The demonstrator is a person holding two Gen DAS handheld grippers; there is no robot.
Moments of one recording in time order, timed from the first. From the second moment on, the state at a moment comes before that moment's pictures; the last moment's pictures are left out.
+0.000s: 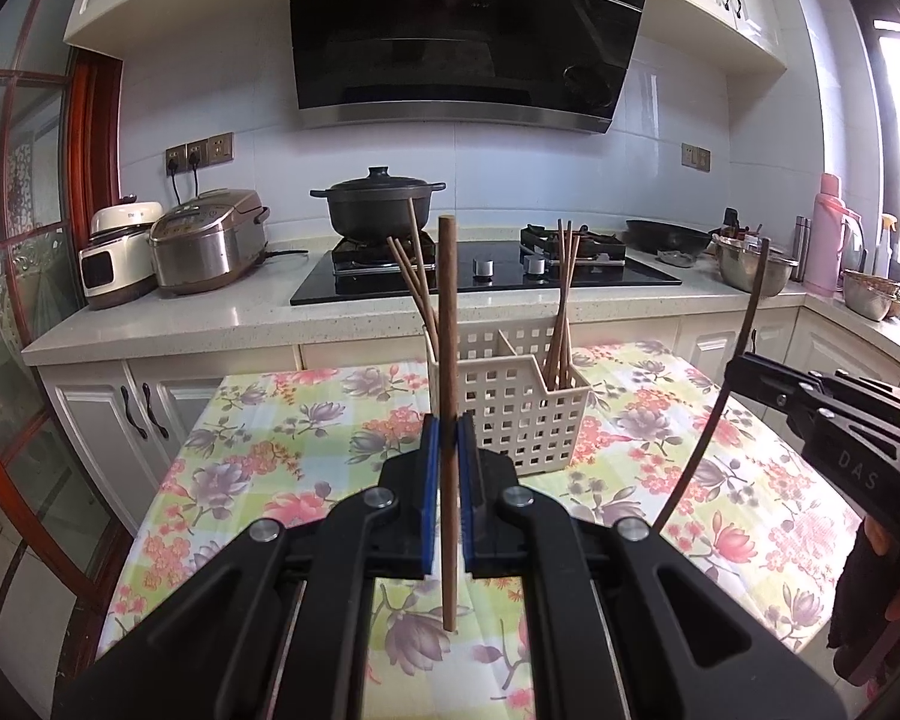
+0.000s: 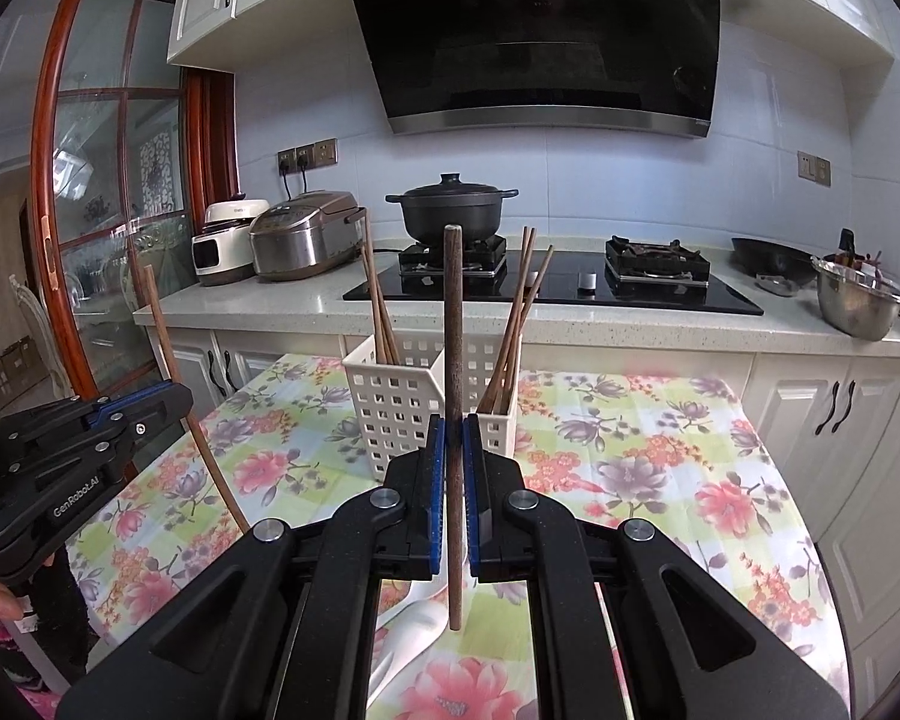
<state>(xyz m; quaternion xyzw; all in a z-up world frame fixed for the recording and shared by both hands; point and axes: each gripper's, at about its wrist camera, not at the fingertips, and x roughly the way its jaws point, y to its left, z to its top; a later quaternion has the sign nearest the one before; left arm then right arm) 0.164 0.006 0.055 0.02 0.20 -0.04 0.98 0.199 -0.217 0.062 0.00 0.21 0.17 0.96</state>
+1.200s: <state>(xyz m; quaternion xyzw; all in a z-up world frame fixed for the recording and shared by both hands) 0.303 -0.009 0.202 0.01 0.16 -0.05 0.99 0.324 -0.215 0.153 0.03 0.17 0.14 0.97</state>
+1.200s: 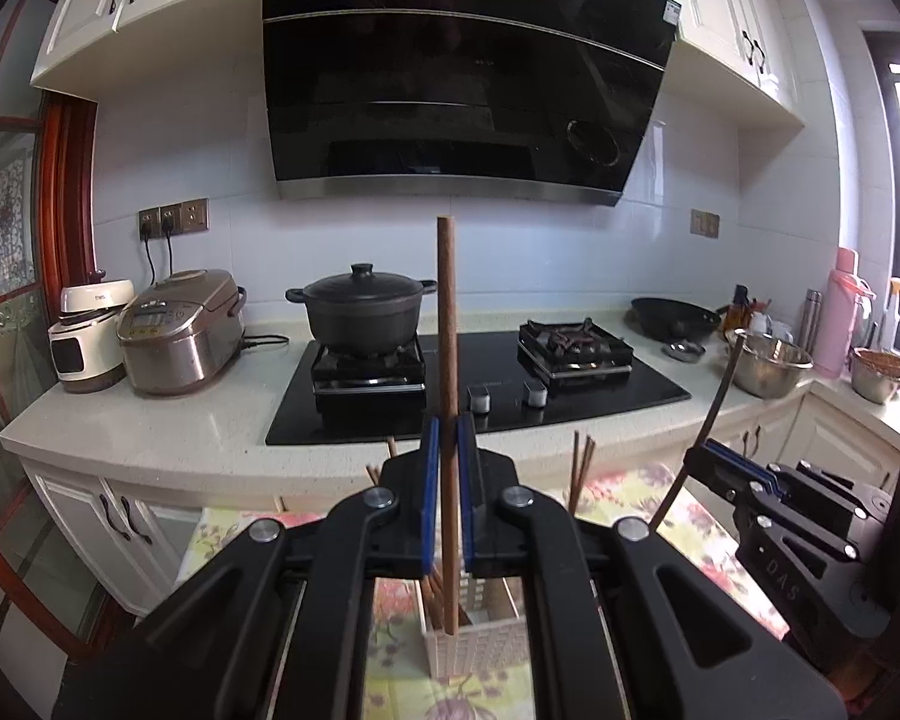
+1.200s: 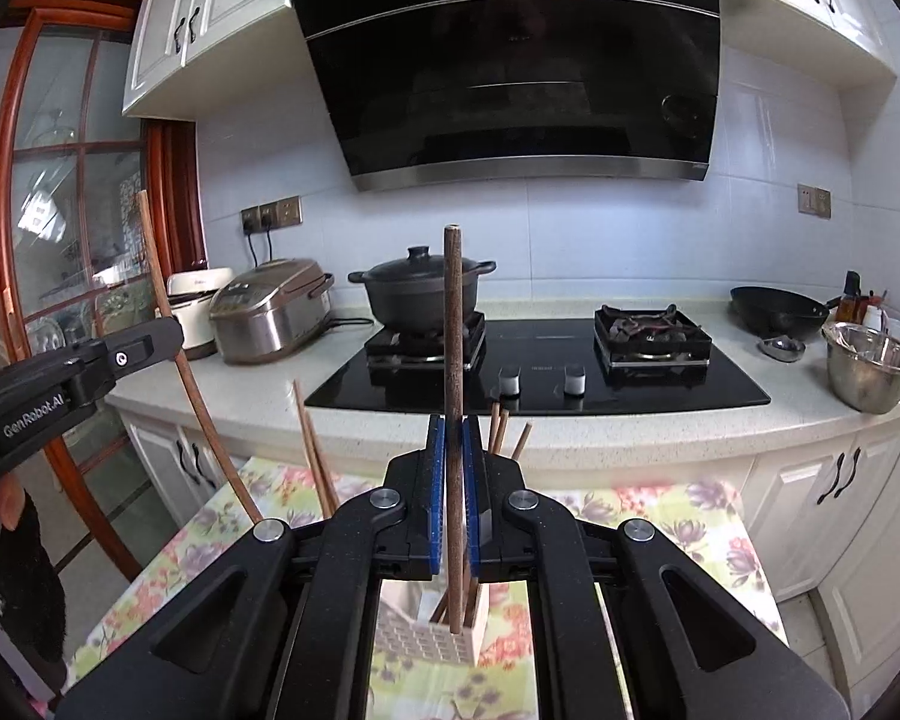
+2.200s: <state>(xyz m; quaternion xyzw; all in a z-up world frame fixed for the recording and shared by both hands) 0.390 0.025 0.092 -0.04 0.28 -0.03 0.96 0.395 -0.201 0.066 0.03 0.29 0.15 0.95</state>
